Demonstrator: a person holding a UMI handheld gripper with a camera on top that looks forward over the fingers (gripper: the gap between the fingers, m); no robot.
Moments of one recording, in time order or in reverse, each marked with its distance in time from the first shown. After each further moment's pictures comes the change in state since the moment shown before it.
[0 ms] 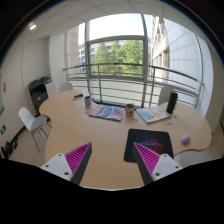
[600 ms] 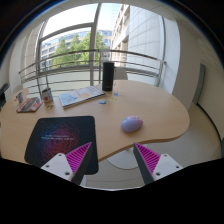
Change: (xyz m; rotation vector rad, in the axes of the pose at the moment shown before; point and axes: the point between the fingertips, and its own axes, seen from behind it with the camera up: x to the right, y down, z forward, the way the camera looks) arm 0.406 0.125 0.120 -0.067 0.416 0.166
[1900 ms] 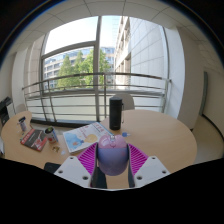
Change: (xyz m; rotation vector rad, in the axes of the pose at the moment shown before) arm -0.031 -0.192 0.034 0.211 -0.066 0.031
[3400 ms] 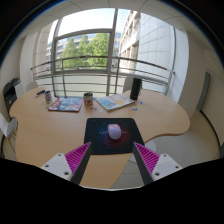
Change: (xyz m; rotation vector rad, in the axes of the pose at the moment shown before) arm -0.178 0.139 -0.250 -0.192 0.001 -0.086
